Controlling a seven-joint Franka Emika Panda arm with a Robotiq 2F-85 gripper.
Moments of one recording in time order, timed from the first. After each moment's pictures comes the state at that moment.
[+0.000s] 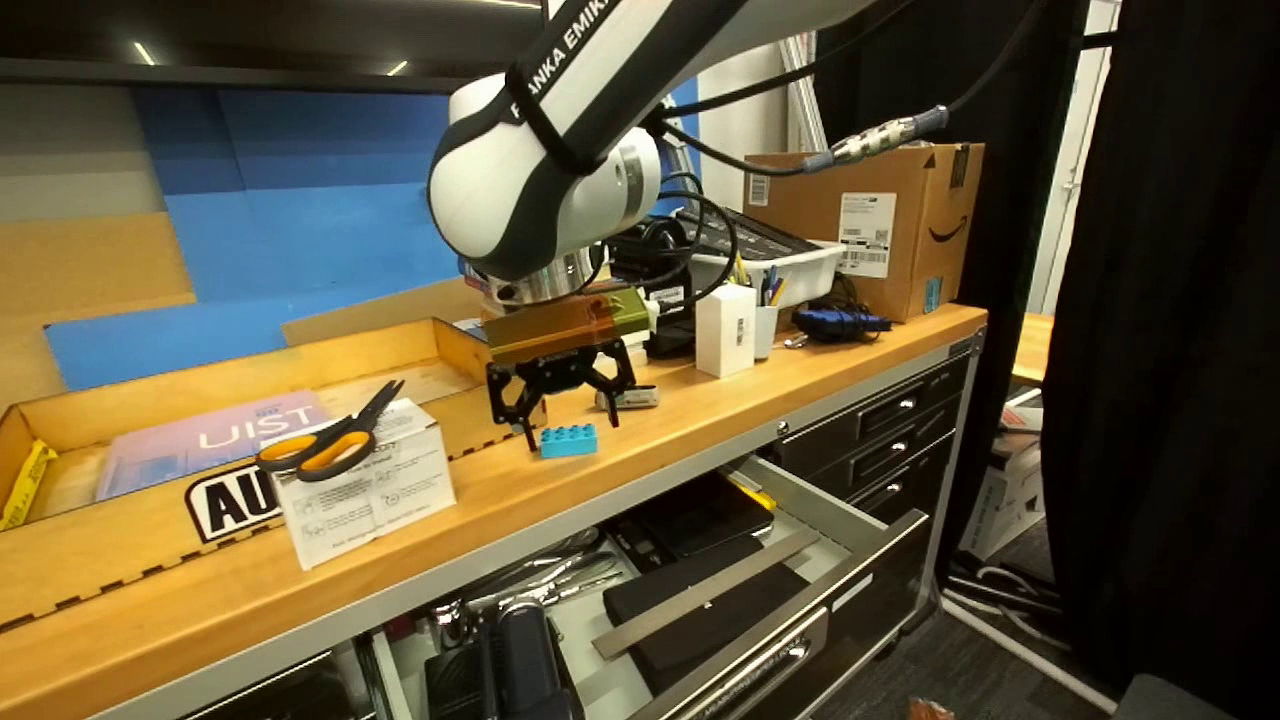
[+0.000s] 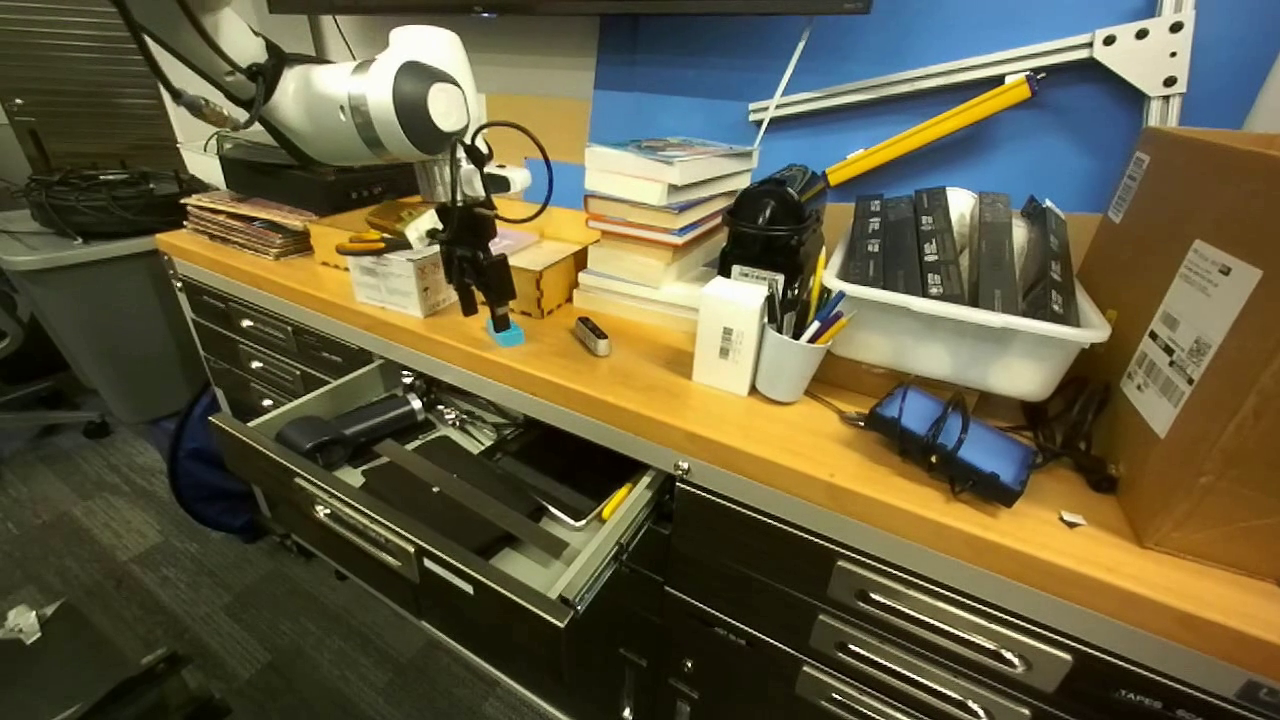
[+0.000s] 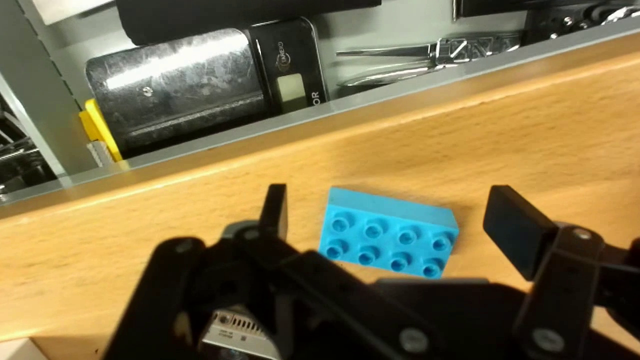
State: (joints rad) arm 0.18 0.39 0.07 -1.76 -0.22 2.15 0.64
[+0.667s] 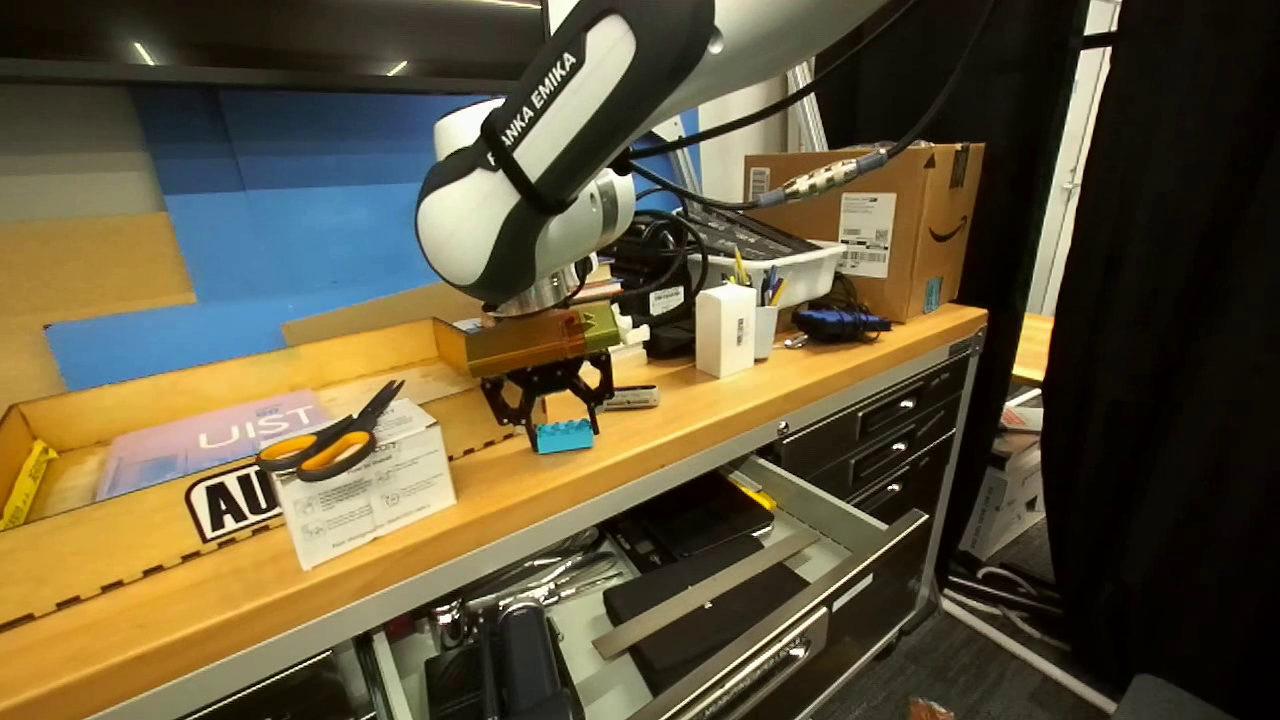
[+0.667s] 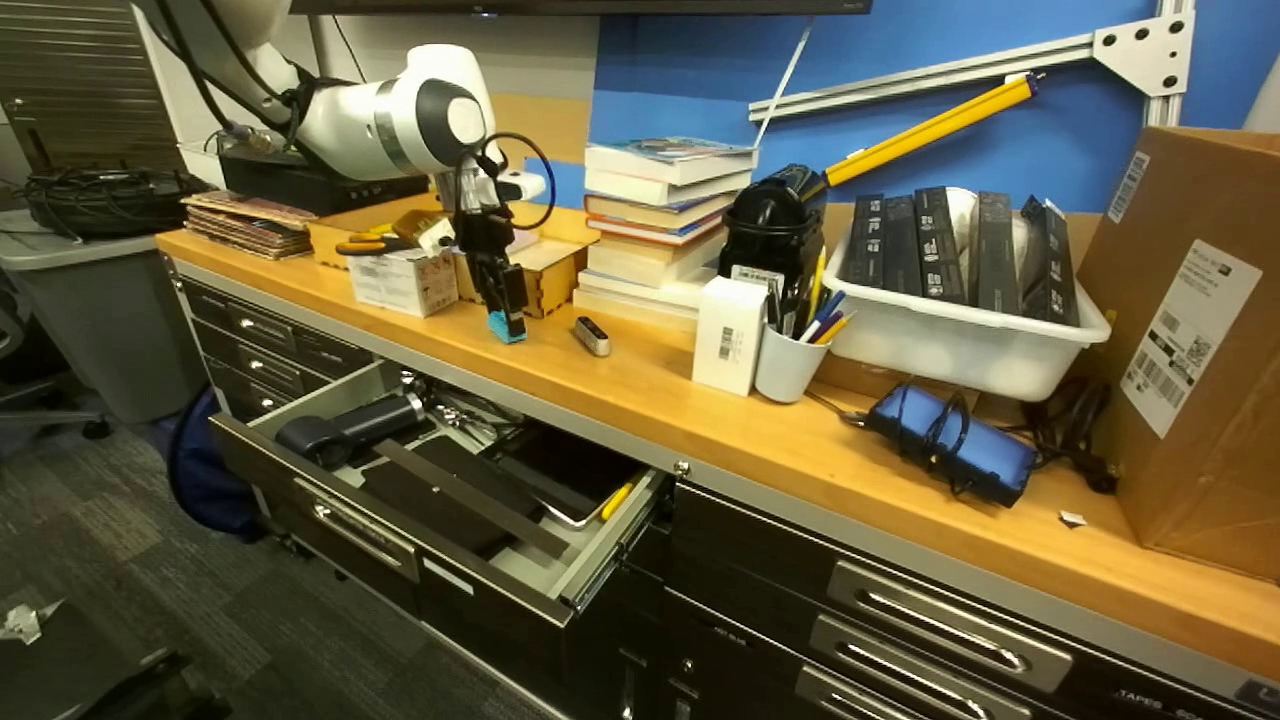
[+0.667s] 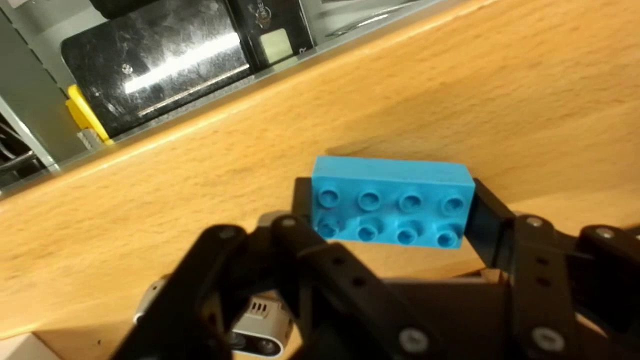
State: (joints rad) arm 0.24 0.50 0.00 -1.64 -0.24 2.15 0.74
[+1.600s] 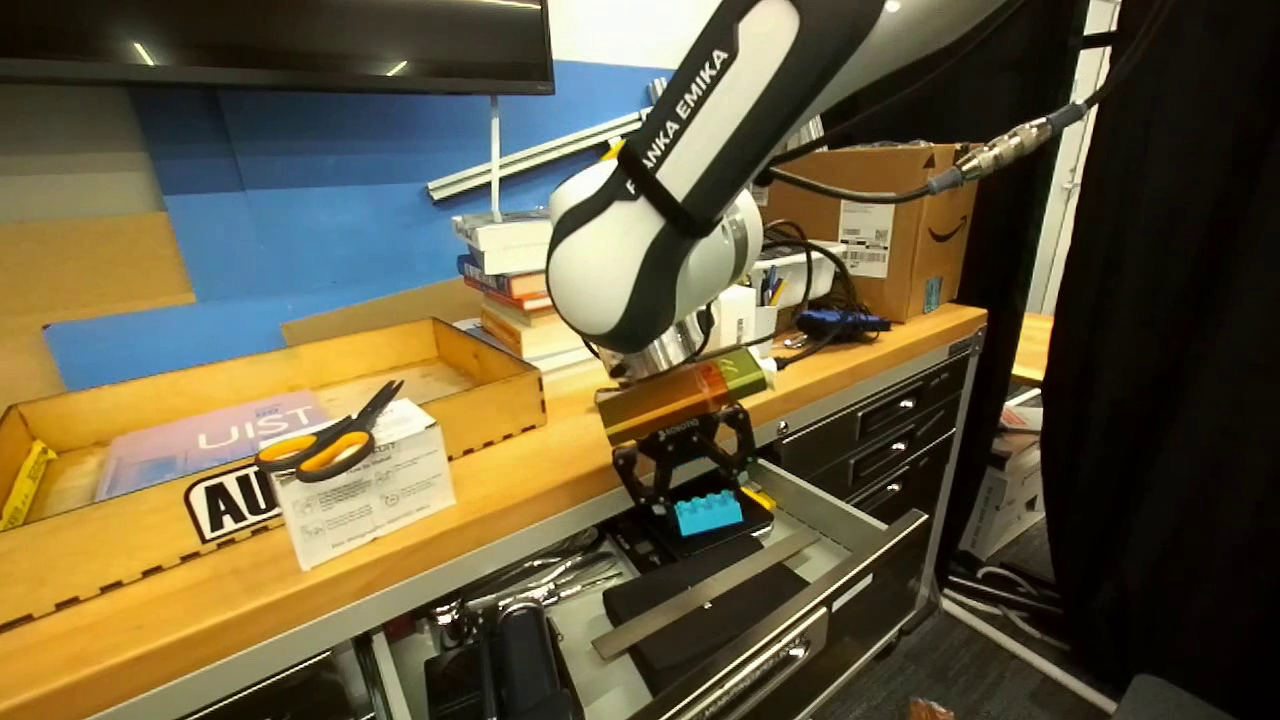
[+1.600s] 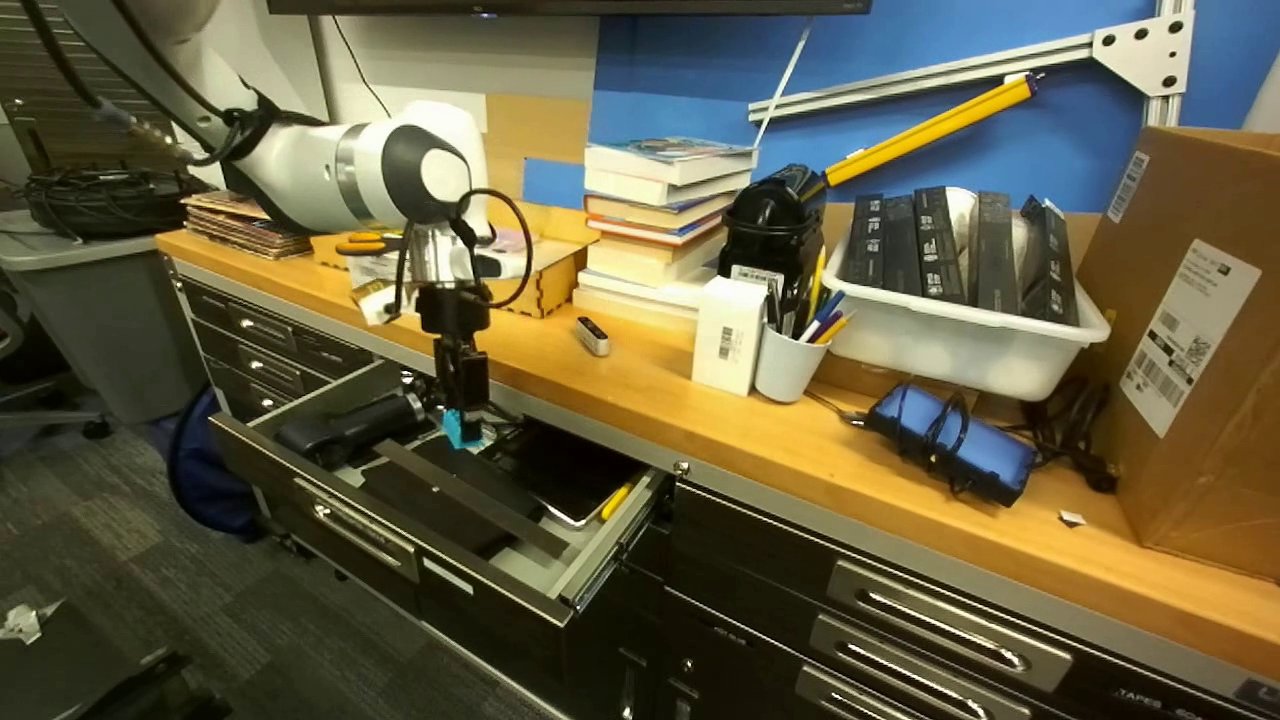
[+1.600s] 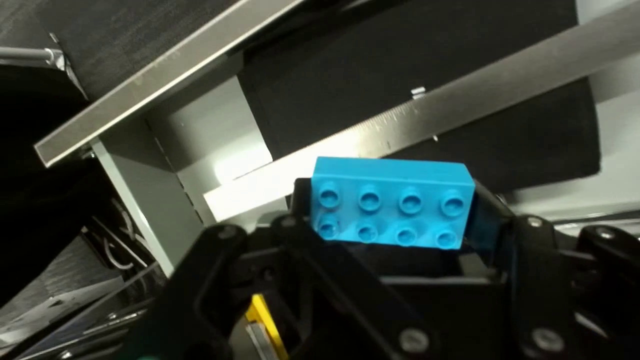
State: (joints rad) arm 0.17 0.28 -0.01 -2.08 -0.22 2.10 0.75
